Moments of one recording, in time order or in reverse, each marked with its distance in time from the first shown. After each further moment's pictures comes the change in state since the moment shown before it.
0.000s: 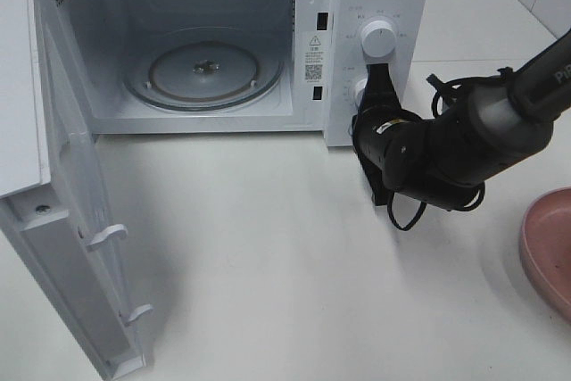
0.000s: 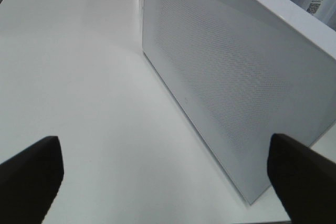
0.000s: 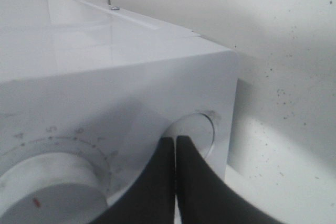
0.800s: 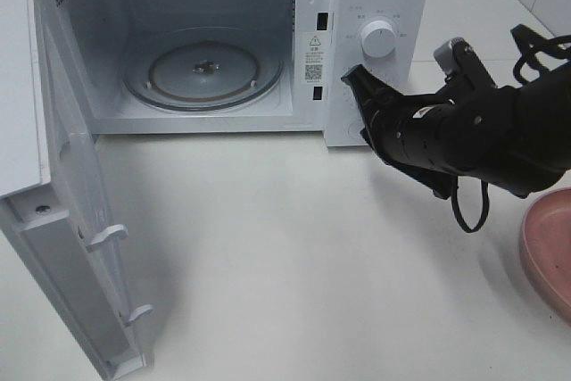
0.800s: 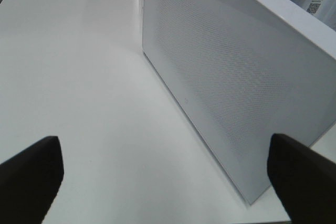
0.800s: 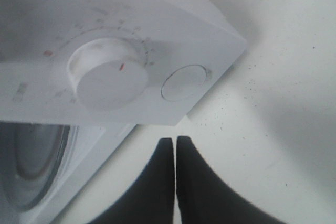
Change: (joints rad) left arm 0.000 0.000 0.000 0.000 0.000 0.000; right arm -0.009 -0.282 0.154 -0.011 0.272 -0.661
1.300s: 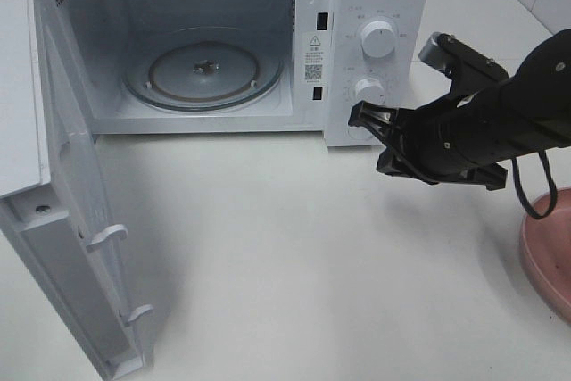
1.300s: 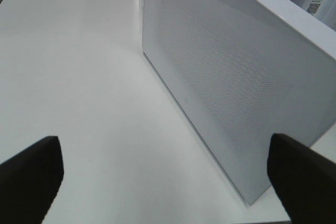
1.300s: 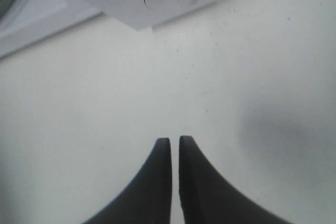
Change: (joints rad) left arm 0.000 0.000 0.000 0.000 0.000 0.000; right arm -0.155 -0.146 0.001 -0.142 0.542 -0.433
